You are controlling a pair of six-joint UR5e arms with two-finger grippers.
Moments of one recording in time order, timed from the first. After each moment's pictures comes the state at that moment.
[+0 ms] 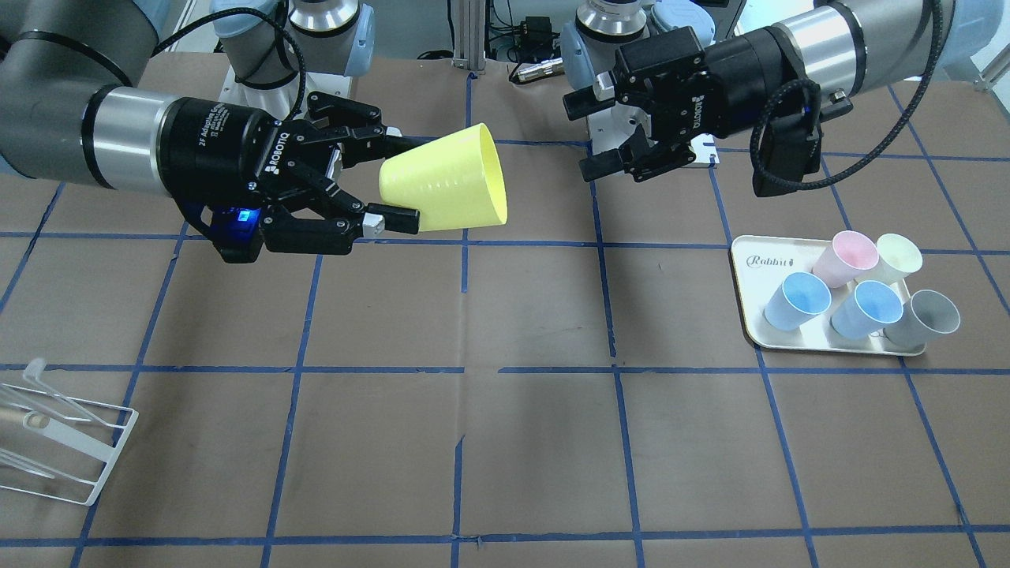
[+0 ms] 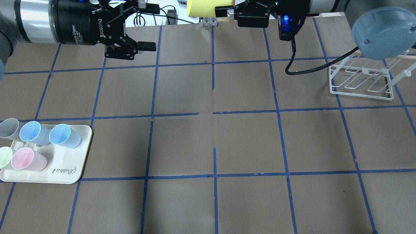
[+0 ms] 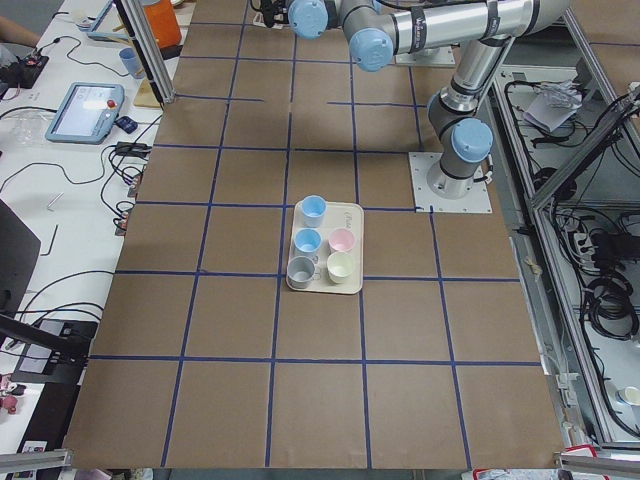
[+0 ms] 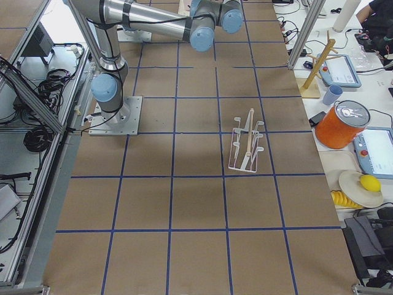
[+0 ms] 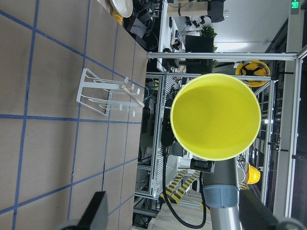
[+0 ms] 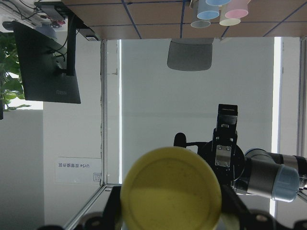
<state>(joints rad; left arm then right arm) -1.35 -1.52 -1.71 -1.61 0.40 0.08 1.46 -1.42 1.62 -1.64 -0.14 1.41</state>
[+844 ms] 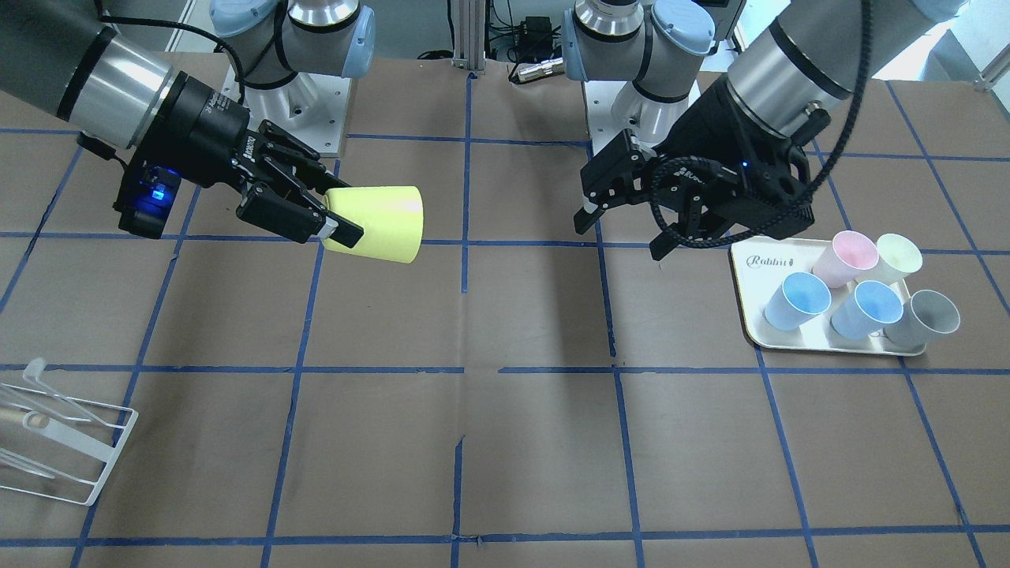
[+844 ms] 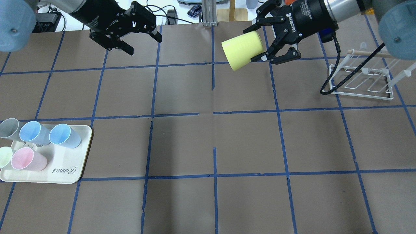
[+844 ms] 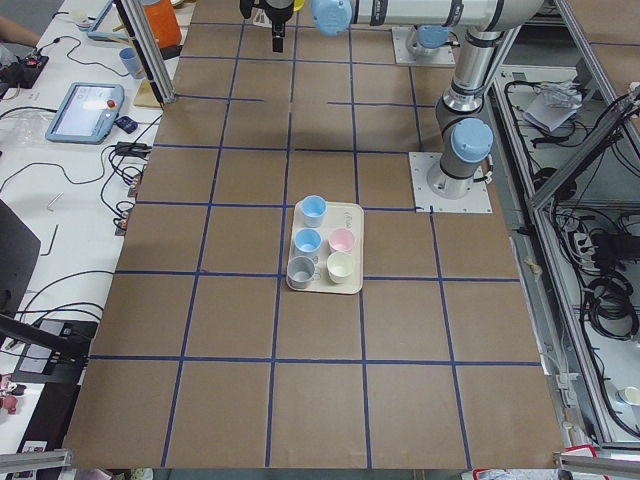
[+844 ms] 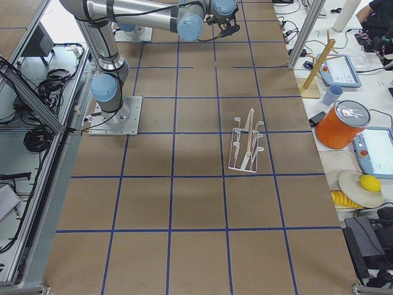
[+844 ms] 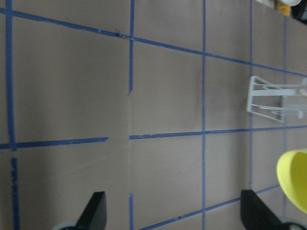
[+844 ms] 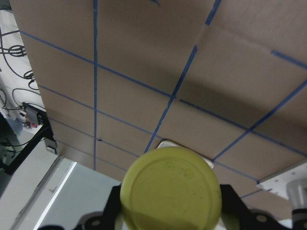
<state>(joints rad) -1.57 -1.68 -1.42 -1.52 1.21 0.03 1.45 -1.53 1.62 -1.63 -0.79 0.98</state>
